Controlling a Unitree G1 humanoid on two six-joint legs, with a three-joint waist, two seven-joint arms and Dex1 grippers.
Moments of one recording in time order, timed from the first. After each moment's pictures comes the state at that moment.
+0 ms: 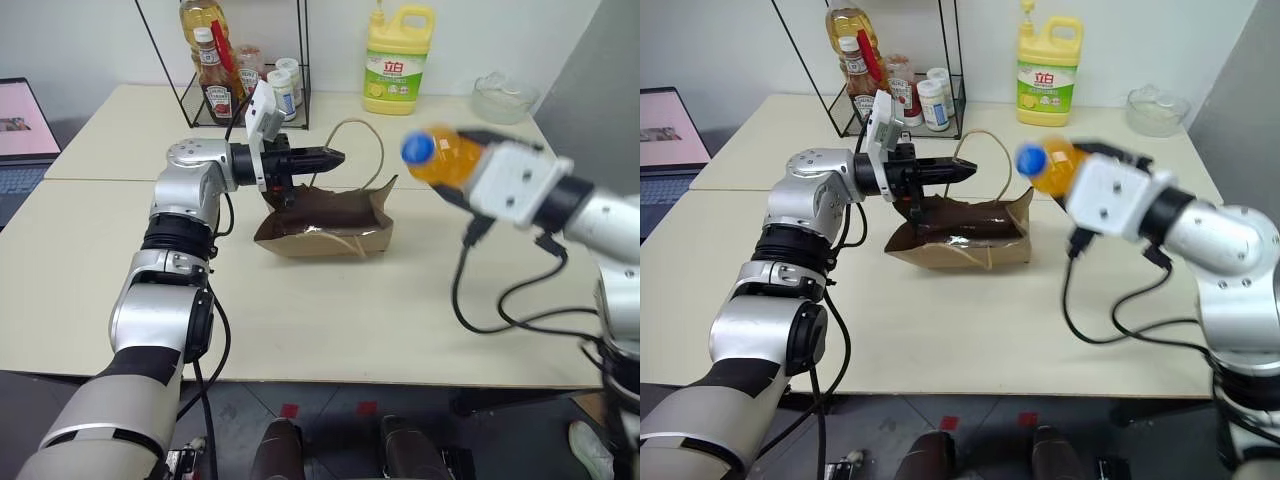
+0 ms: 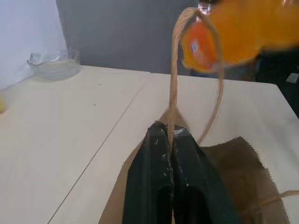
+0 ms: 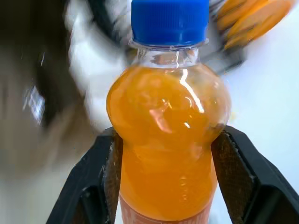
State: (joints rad) left arm -1.19 0.45 0.01 0.83 -0.27 0.18 -1.35; right arm -0.44 -0.84 -0.03 -0.53 -0.21 0.33 0.84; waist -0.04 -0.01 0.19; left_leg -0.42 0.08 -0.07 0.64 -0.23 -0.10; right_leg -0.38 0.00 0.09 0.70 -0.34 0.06
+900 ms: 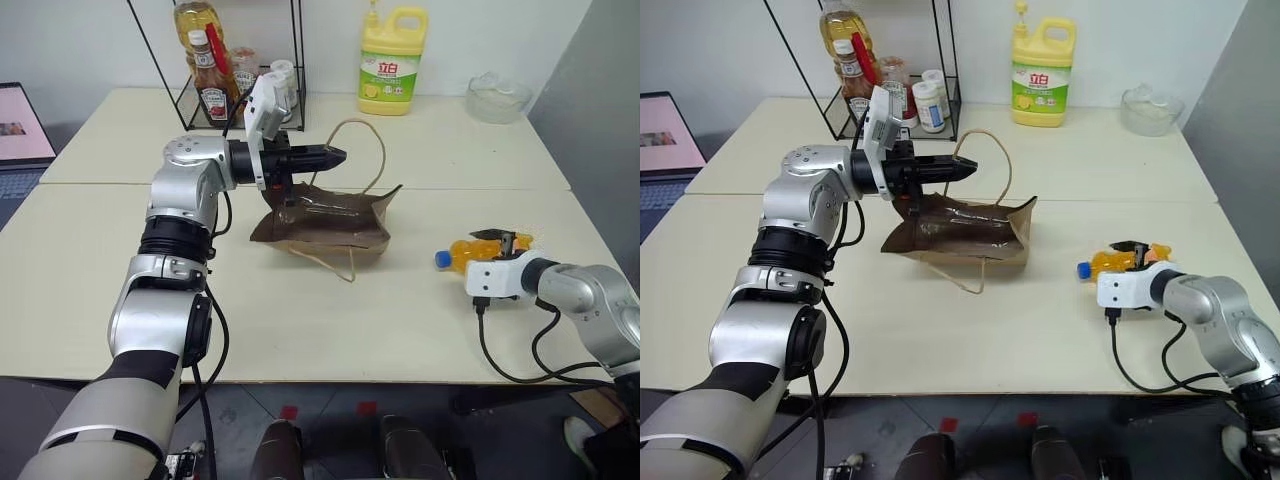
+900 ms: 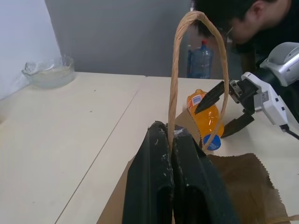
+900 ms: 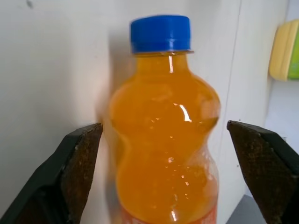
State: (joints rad) left arm -1.17 0.45 0.01 0.73 -0.28 0.21 -1.34; right arm -0.28 -0.94 0.12 -0.13 -0.44 -0.05 0.76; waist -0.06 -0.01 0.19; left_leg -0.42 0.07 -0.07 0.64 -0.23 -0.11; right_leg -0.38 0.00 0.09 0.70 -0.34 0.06
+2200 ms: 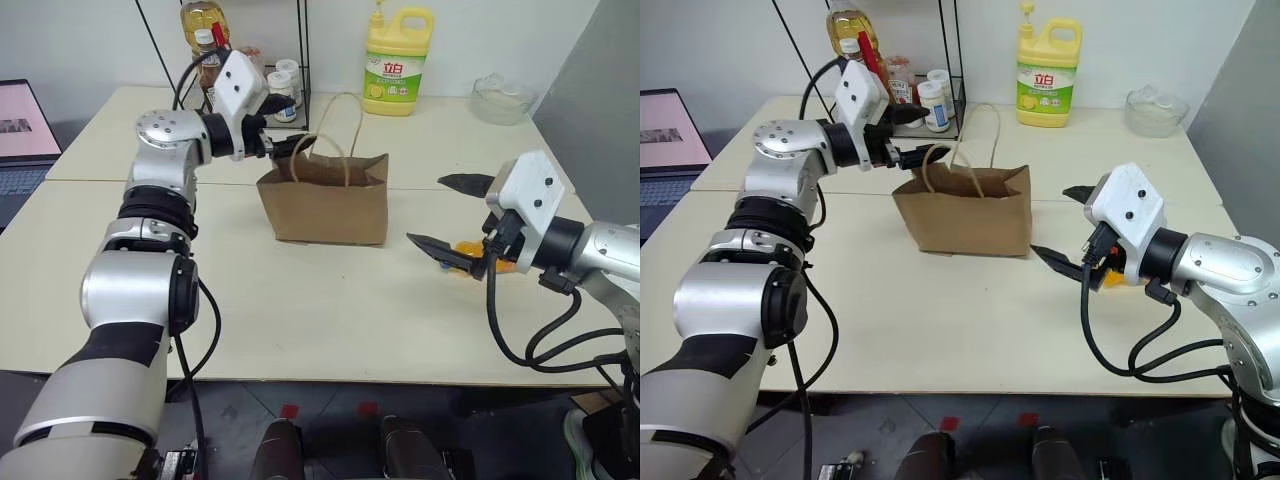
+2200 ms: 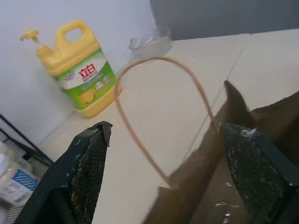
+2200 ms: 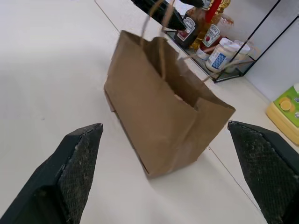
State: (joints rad) left arm -1.37 0.54 0.03 1.17 -0.03 -0.21 -1.09; right arm -0.50 -0.80 -0.14 -0.72 0.48 0.88 0.68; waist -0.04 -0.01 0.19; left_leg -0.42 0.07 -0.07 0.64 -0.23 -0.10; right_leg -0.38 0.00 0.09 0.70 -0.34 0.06
